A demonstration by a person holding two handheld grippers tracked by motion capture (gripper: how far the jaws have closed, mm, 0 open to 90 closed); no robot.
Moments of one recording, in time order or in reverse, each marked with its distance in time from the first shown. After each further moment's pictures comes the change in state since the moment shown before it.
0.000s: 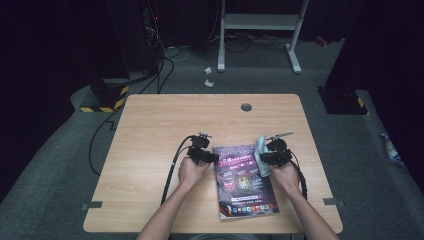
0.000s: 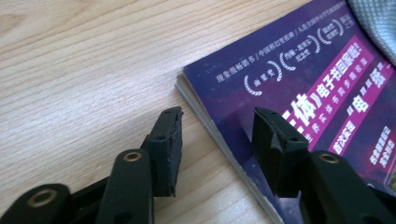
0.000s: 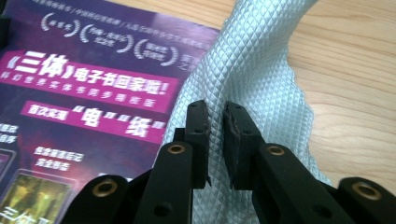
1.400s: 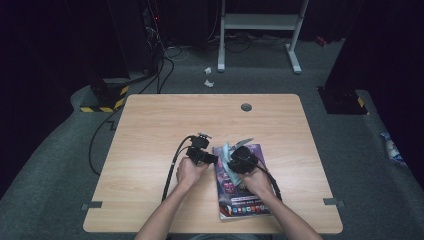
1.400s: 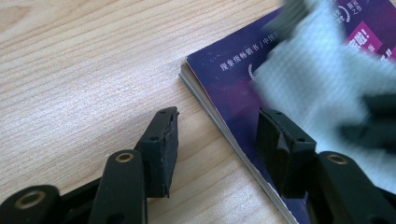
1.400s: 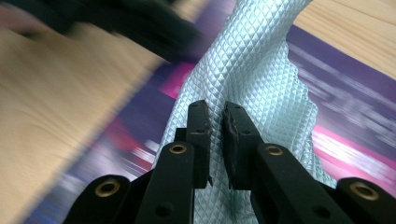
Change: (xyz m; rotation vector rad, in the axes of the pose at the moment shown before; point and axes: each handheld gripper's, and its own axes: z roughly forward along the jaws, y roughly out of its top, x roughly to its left) left arm 0.001 -0.001 -0.004 0.039 0.021 0.019; right arm 0.097 0.014 0.022 0.024 0.094 -0.278
